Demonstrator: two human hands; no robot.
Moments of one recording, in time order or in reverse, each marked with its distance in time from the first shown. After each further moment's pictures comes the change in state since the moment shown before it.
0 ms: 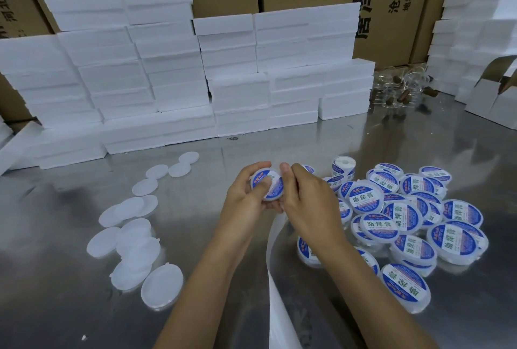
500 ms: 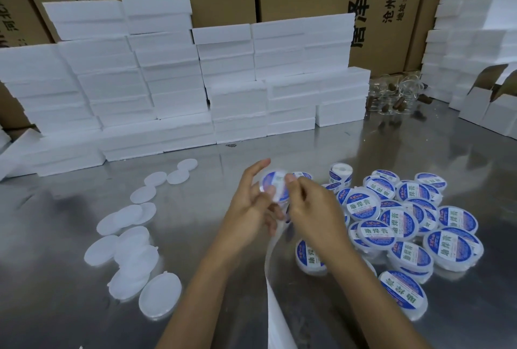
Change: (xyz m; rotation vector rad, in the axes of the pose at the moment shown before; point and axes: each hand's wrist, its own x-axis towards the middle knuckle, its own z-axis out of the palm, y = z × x) left_hand 0.000 -0.005 -0.006 0.153 -0.148 0.090; right_hand -0.002 0.001 -0.013 0.071 -0.042 0.127
